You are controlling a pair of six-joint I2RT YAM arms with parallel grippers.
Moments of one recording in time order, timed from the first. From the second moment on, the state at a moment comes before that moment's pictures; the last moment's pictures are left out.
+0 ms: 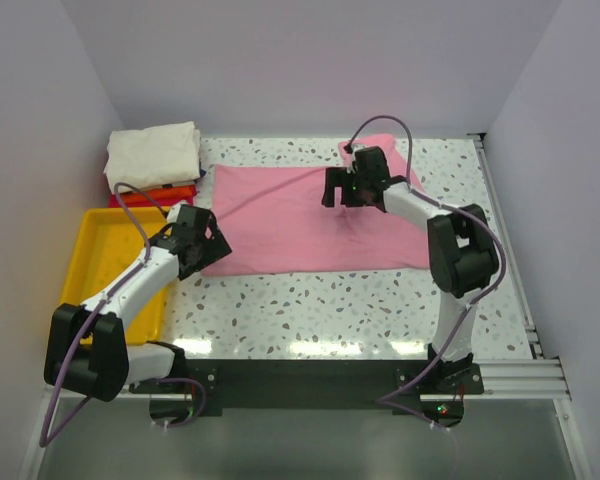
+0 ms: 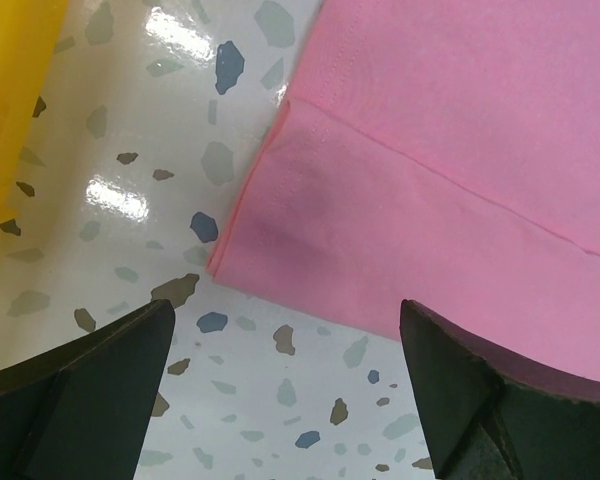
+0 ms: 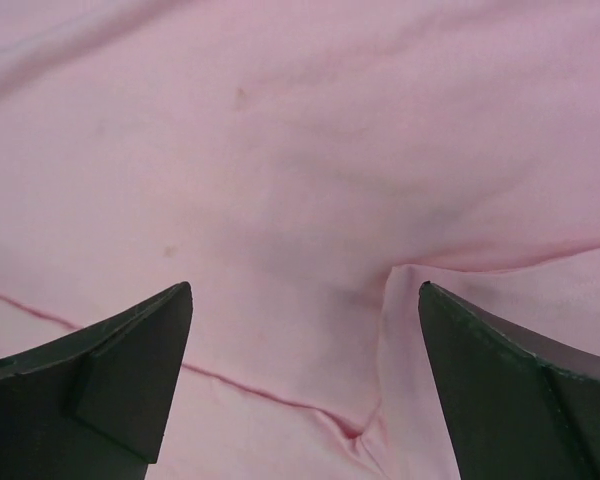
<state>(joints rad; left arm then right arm) -0.25 1.27 0.75 -0.54 -0.25 -0.75 0.36 1.99 1.40 -0.20 -0.13 0.29</state>
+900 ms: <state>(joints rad) -0.28 1.61 0.88 -0.30 -0.12 -0.69 0.12 1.92 1.25 -0.30 -0.06 0.40</state>
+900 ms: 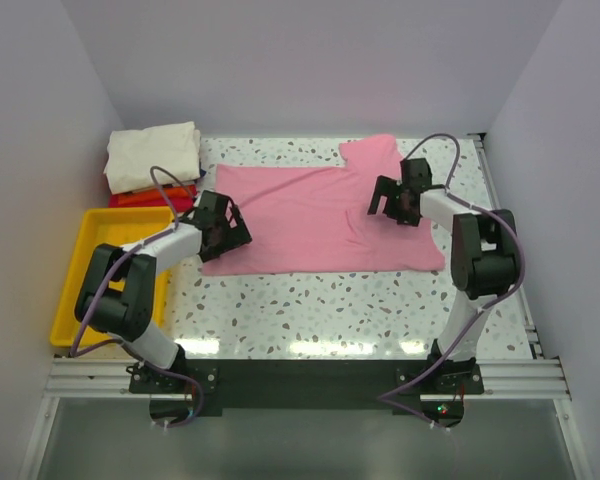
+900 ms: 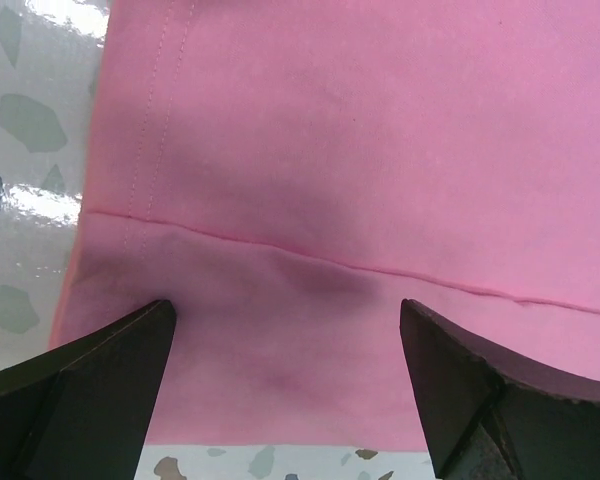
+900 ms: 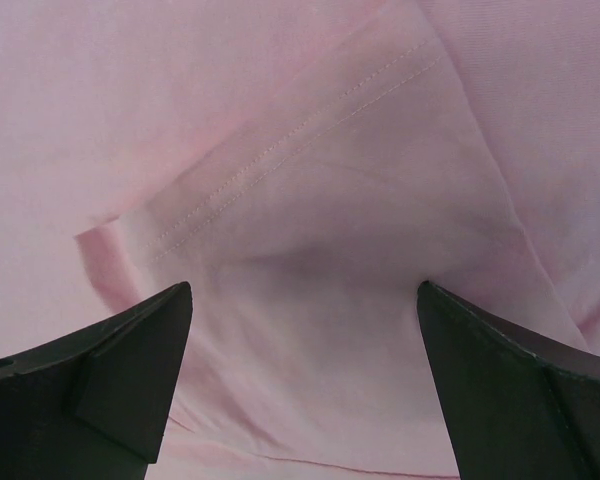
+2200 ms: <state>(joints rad) -0.57 0.89 0.38 -0.48 -0.12 -1.06 0.12 1.27 0.68 -0.44 -0.01 0.48</state>
